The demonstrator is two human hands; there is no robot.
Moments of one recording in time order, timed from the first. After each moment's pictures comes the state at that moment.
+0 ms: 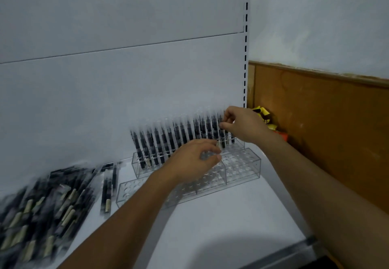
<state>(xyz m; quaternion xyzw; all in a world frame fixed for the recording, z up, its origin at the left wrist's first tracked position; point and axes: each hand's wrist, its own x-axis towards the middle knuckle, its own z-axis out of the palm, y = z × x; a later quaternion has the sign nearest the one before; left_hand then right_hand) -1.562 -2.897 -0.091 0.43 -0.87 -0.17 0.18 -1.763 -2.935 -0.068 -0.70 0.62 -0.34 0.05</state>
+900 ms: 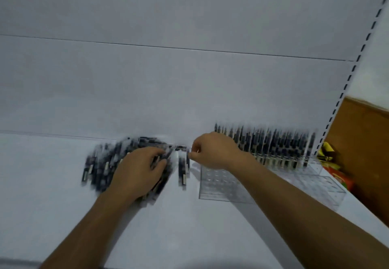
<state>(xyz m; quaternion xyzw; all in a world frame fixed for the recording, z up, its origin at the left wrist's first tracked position) -1.320 -2.805 -0.110 0.67 -0.67 0.03 0.32 -1.513 -2.883 -0.050 -0.89 0.45 -0.07 0.02</state>
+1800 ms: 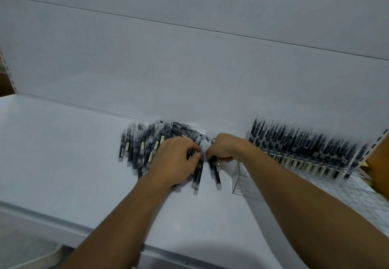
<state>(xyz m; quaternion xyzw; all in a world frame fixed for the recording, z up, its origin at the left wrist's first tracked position) -1.313 -2.806 -0.125 0.64 -0.68 0.03 0.36 -1.443 -2.912 -0.077 -0.79 0.55 0.01 0.25</state>
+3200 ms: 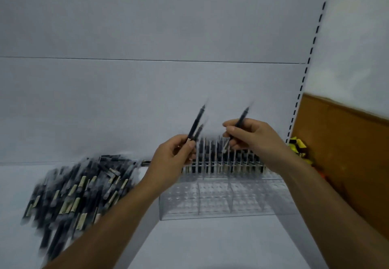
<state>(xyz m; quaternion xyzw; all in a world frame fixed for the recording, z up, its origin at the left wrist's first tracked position) -1.453 -2.871 -0.076 0.41 -0.64 -0.32 0.57 -1.673 -2.895 -0.022 -0.64 0.40 -0.49 0.44</state>
